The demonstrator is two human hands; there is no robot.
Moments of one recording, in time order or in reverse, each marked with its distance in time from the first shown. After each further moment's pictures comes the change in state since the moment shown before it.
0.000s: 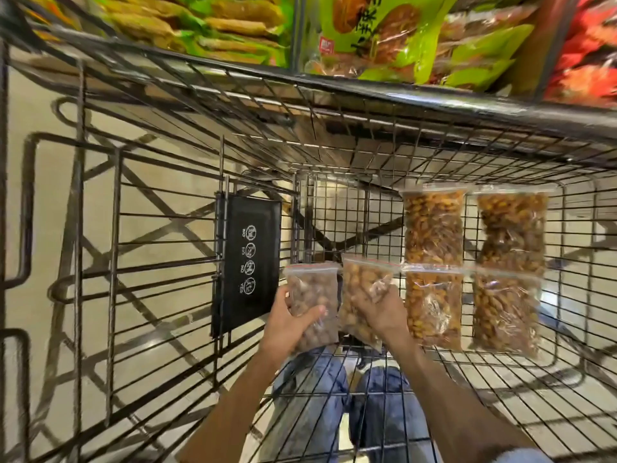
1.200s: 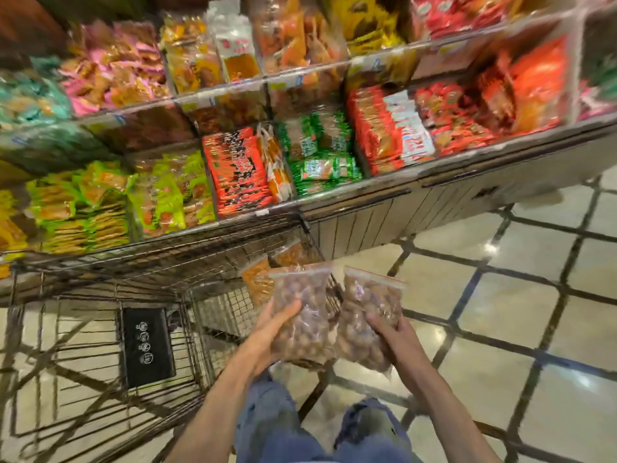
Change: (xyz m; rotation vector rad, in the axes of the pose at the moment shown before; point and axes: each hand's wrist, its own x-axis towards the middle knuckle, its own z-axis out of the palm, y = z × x) left_hand -0.323 0.106 0.232 0.000 -0.548 0.244; right_hand -0.304 0.291 -0.320 1.158 0.068 -0.463
